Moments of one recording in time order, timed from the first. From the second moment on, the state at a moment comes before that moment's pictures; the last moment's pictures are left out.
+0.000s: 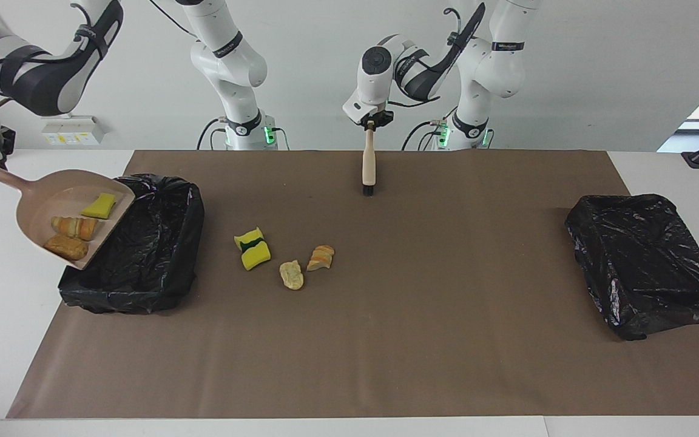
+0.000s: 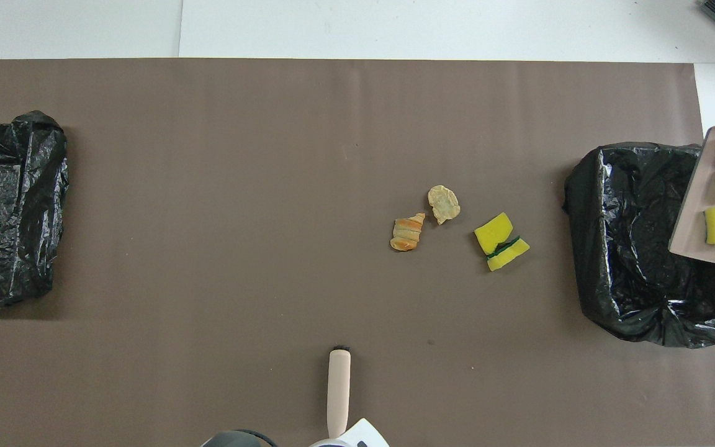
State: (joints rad) left arm -1.12 -0.21 0.00 -2.49 -0.37 2.04 -0.78; right arm -0.43 0.15 0.00 -1.62 -0.58 1.85 -1.67
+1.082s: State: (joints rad) left arm -0.91 -0.21 0.03 -2.27 -0.16 1.90 -0.72; right arm -0.37 0.09 0.00 -1.72 -0.85 1.95 -1.70
